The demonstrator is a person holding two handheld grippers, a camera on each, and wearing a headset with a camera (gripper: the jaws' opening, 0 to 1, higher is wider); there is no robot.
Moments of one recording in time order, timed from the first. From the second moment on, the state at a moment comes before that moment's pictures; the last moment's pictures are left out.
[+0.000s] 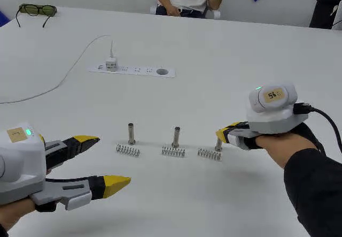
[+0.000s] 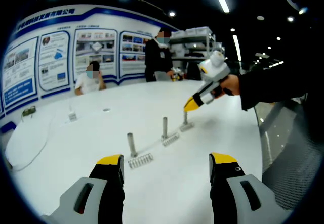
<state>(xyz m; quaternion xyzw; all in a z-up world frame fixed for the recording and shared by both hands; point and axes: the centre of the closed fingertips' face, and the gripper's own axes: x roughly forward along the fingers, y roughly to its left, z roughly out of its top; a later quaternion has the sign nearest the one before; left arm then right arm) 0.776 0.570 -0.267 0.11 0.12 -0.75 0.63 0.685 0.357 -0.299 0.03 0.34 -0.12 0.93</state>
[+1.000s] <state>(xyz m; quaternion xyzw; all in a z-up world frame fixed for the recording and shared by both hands) 0.763 0.567 -0.267 0.12 0.12 -0.76 0.62 0.663 0.366 -0.304 0.00 0.35 -0.10 0.93</state>
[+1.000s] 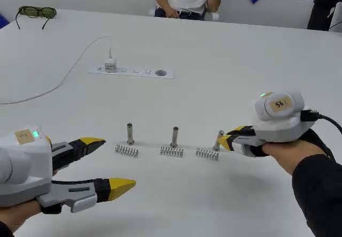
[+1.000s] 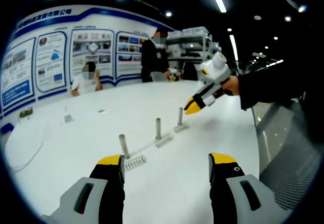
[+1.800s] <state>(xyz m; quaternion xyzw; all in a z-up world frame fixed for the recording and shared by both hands) 0.759 0.565 -0.273 0.12 0.12 -0.77 0.62 0.672 0.391 -0.337 -0.02 0.38 0.00 0.92</state>
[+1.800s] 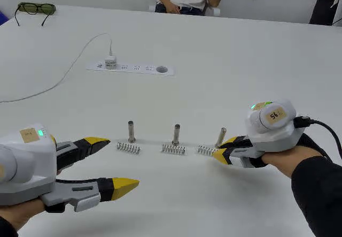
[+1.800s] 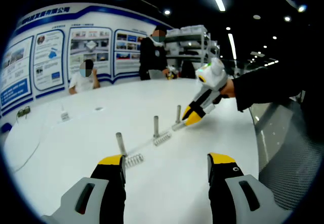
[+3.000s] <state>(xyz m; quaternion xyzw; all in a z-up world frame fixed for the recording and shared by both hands) 0.723 0.553 -0.283 0.14 0.13 -0.80 0.57 0.656 0.416 -0.337 -0.03 0.41 0.05 0.91</state>
